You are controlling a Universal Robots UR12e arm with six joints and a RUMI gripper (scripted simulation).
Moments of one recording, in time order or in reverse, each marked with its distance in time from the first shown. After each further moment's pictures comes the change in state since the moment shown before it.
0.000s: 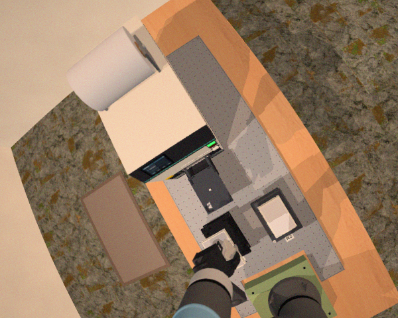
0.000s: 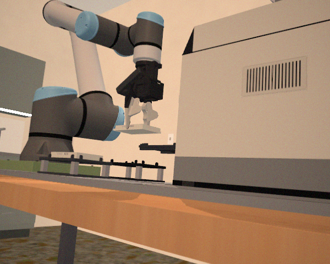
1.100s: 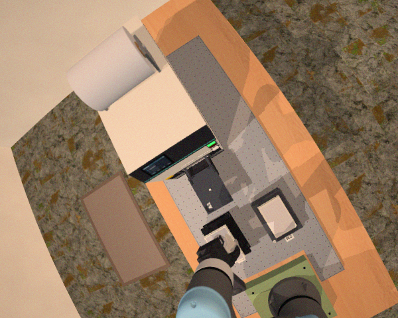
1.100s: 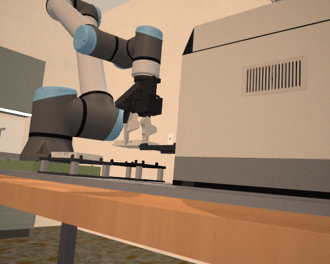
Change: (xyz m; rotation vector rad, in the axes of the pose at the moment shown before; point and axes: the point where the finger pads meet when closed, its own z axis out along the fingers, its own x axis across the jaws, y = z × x) arm 0.000 0.000 0.048 0.000 0.000 0.000
